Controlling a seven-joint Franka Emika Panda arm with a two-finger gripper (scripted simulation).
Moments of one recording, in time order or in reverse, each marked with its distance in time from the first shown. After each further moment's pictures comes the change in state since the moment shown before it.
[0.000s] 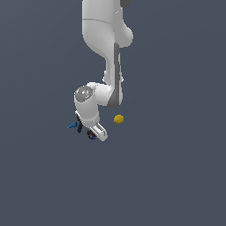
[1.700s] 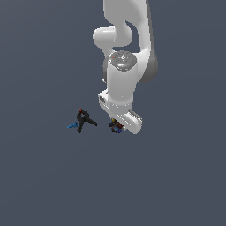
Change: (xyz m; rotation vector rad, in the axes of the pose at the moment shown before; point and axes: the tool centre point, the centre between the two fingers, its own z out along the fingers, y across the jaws) arm -0.067 -0.122 -0.145 -0.005 -0.002 0.000
